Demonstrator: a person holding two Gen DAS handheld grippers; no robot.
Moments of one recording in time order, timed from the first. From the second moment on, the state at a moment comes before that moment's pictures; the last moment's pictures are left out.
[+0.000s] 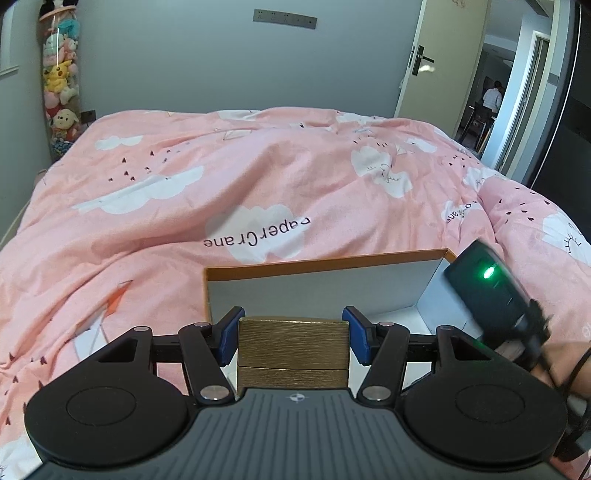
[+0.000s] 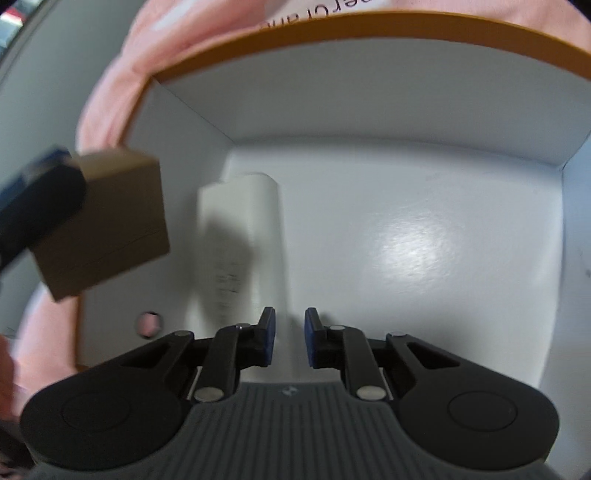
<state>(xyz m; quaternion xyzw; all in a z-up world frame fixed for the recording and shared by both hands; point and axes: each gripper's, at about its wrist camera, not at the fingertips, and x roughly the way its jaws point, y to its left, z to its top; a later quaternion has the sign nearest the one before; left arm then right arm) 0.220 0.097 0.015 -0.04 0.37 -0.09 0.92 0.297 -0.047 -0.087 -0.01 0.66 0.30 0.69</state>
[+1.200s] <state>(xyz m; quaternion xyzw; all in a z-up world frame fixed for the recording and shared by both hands) 0.311 0.057 -0.049 0.08 0.47 0.06 0.88 0.311 -0.085 -0.080 0.01 0.63 0.32 0.71</state>
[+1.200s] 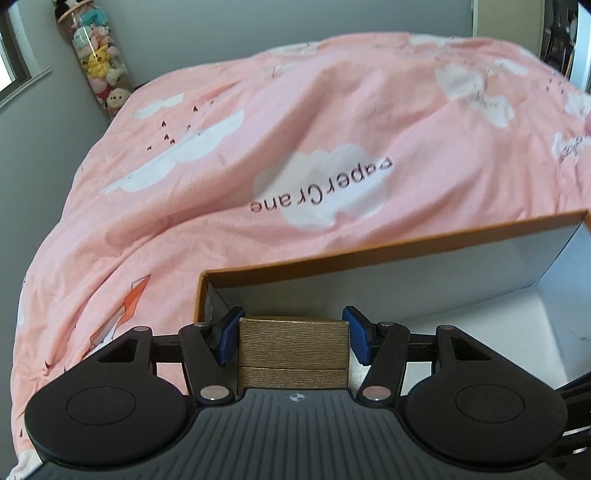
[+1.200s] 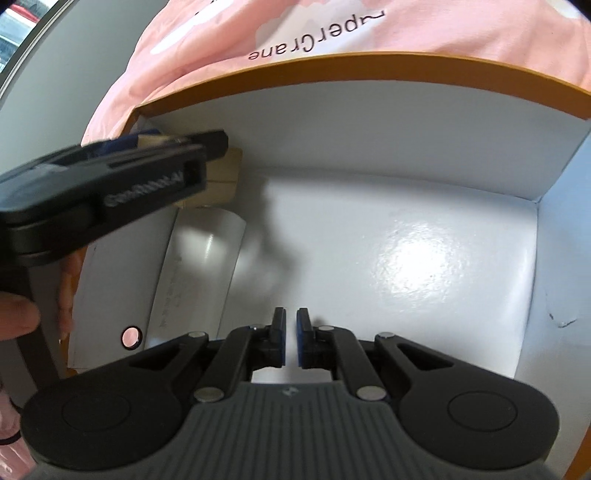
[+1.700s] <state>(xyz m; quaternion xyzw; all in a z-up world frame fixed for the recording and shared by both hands) 0.298 0.072 -0.015 0.05 0.42 0.03 0.90 0.298 -0.088 -0.069 0.00 0.60 0.32 0.73</state>
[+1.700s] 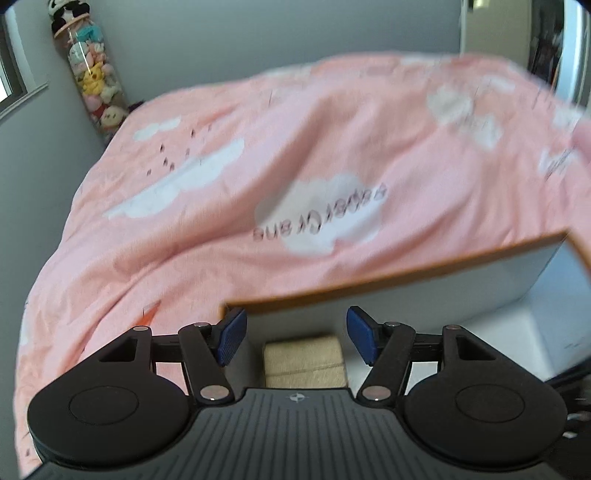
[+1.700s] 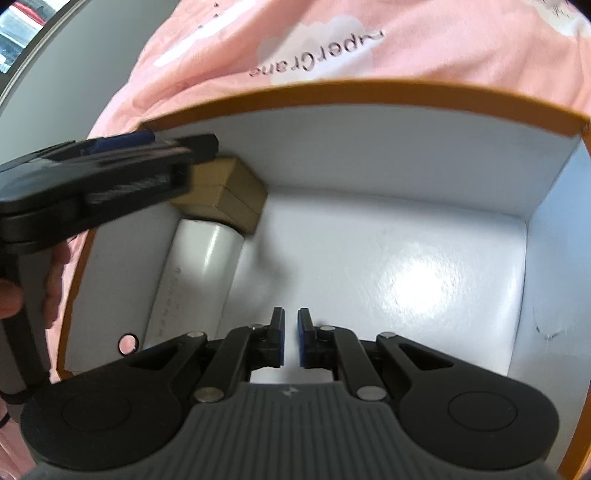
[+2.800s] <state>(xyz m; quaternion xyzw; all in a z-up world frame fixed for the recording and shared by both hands) 0.215 0.166 -0.006 -0.16 0.44 0.00 0.88 0.292 -0.012 -0.067 -0.15 0.57 0.34 0.74</state>
